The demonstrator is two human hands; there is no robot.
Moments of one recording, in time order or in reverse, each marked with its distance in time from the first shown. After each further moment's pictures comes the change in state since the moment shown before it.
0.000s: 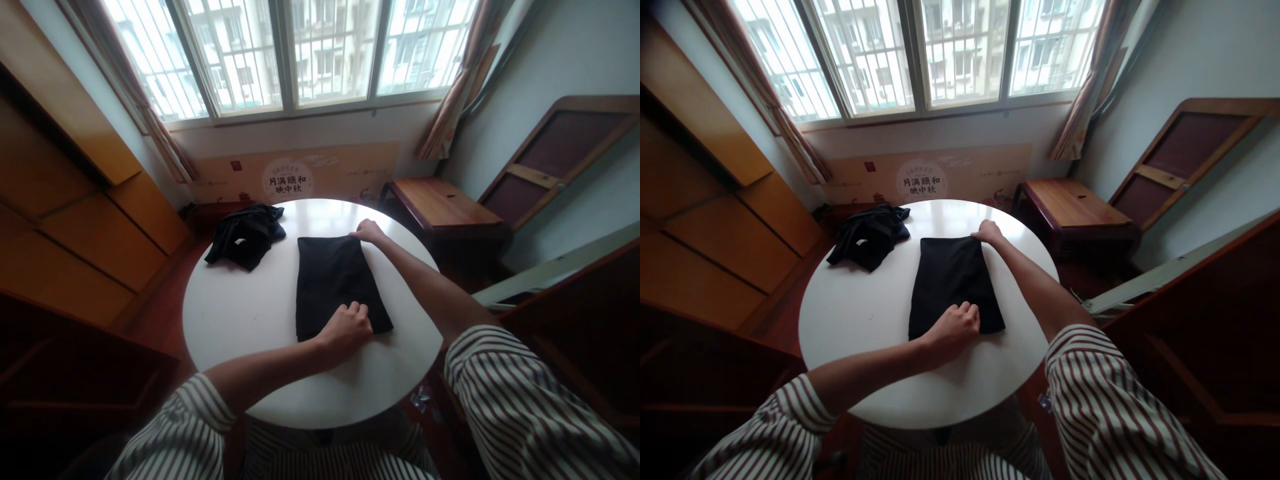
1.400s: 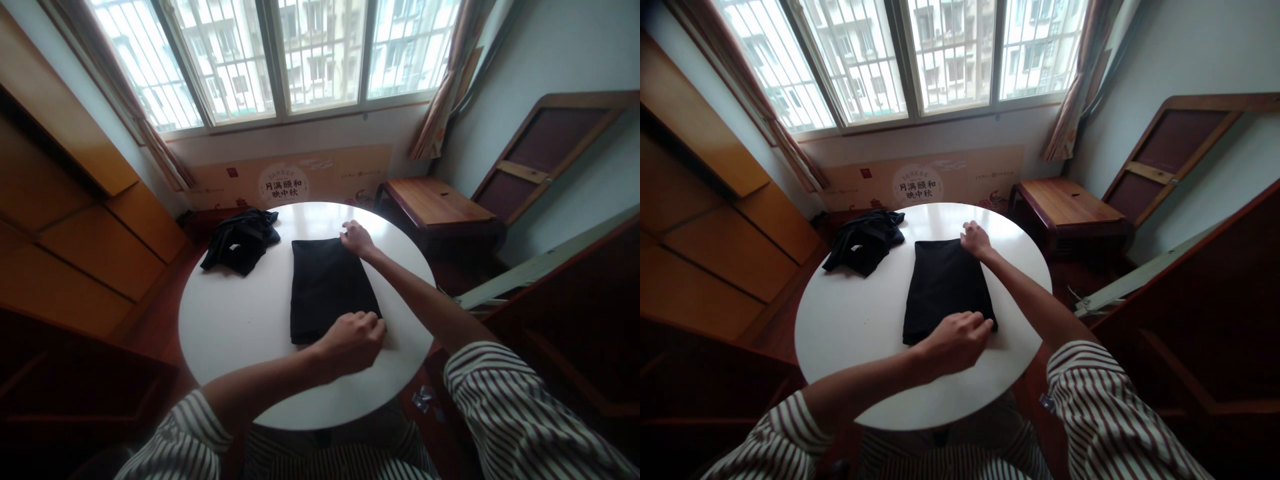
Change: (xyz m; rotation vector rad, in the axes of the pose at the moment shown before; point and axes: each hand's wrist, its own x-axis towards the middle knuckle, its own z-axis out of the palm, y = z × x) left_hand -0.002 0.009 -0.010 -0.191 0.236 0.063; right_hand -0.058 -0.030 0.000 -0.028 0.116 -0.166
